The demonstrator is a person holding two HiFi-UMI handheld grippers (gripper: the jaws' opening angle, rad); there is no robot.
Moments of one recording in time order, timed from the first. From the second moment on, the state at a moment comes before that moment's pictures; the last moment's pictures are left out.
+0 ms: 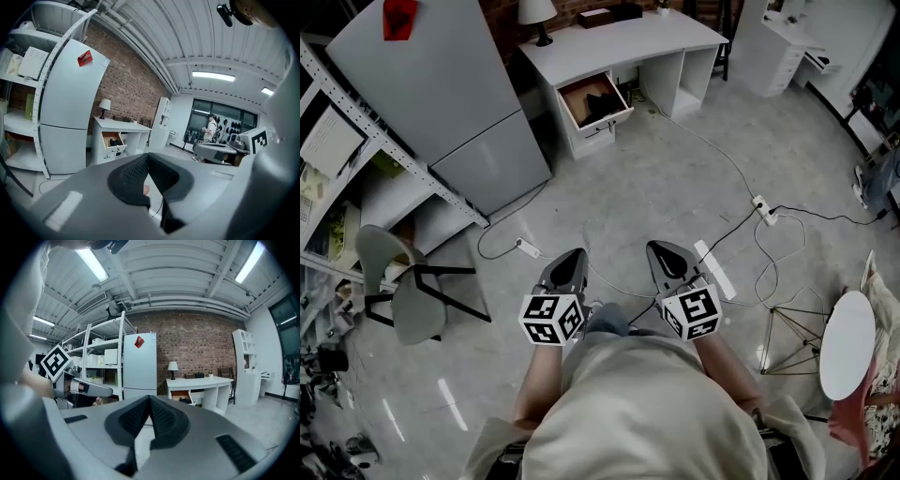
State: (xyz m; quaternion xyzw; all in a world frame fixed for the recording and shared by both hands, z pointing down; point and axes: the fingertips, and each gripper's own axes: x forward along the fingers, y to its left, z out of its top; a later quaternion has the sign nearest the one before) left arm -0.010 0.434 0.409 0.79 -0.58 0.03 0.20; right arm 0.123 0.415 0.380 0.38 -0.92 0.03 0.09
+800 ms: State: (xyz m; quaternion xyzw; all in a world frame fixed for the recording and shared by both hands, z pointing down) left arm -0.017 0.297 0.430 0.81 -0.55 0.05 0.20; right arm 0.102 0.289 0.403 0.36 -0.92 0.08 0.09
